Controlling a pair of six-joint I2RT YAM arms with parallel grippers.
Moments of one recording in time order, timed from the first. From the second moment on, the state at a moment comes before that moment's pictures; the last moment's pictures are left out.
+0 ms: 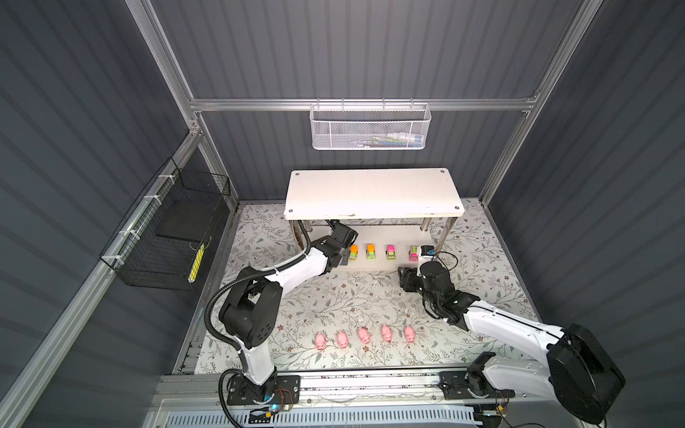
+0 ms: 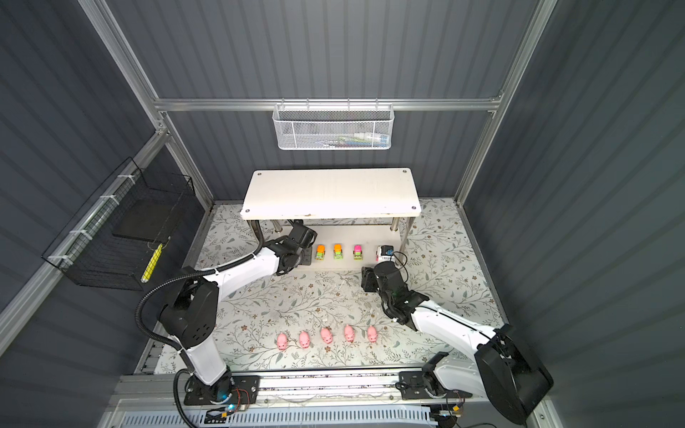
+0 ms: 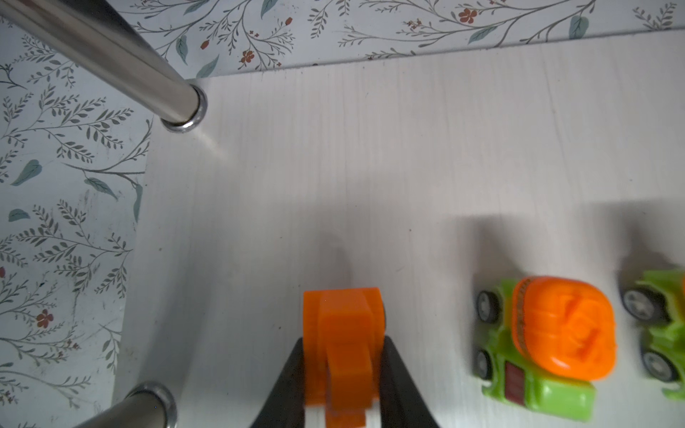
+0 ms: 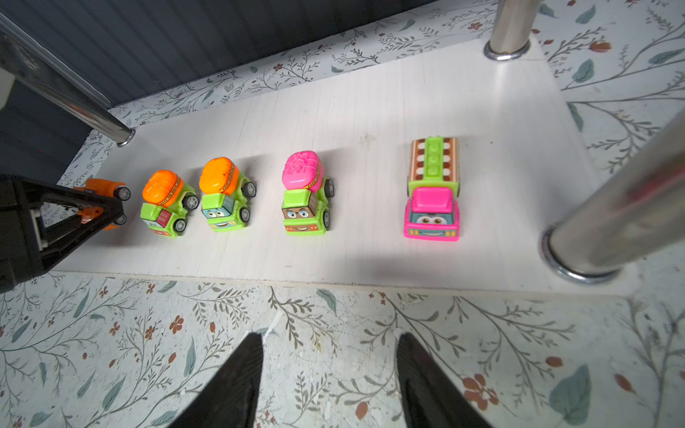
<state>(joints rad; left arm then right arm) -0.62 1.80 1.28 -0.46 -0.40 -0.40 0.61 1.20 0.52 0.14 0.24 0.52</state>
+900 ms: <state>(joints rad) -0.59 1.83 1.28 -0.44 -0.39 -0.40 0.61 1.22 0.52 0.15 0.24 0.52</state>
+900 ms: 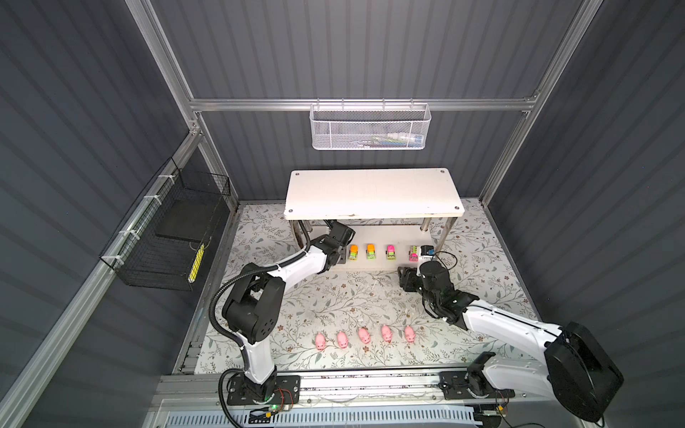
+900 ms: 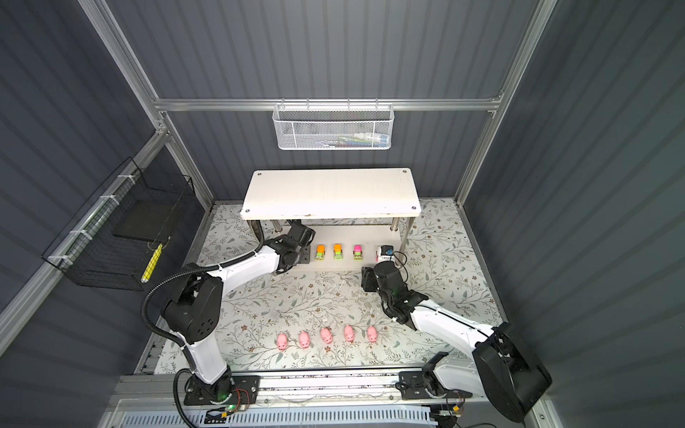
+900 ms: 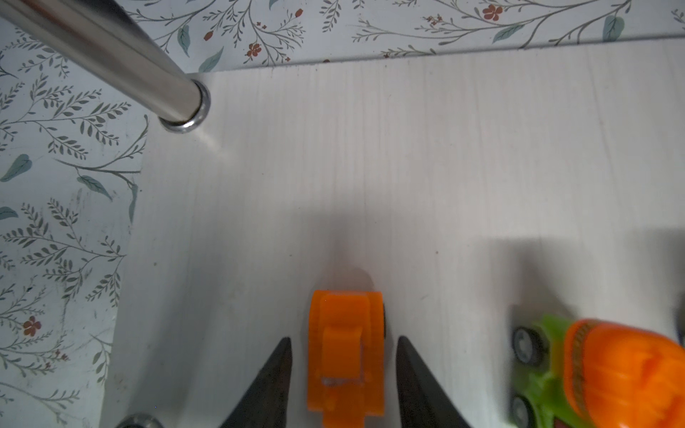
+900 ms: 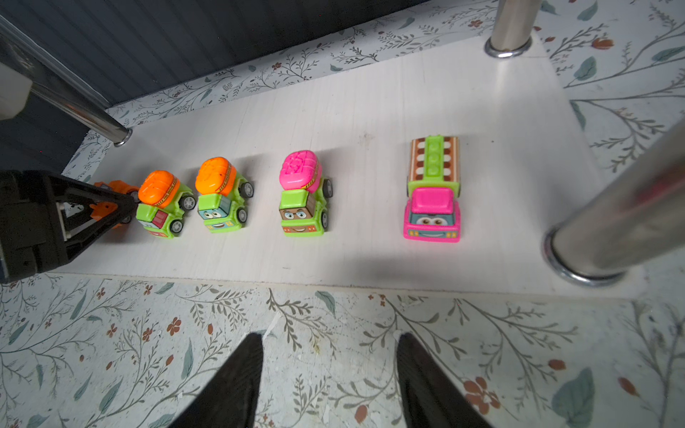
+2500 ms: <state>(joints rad) -0.79 1.42 1.05 -0.38 -0.21 -0.53 0.61 1.11 0.52 -0.02 0.18 0.54</state>
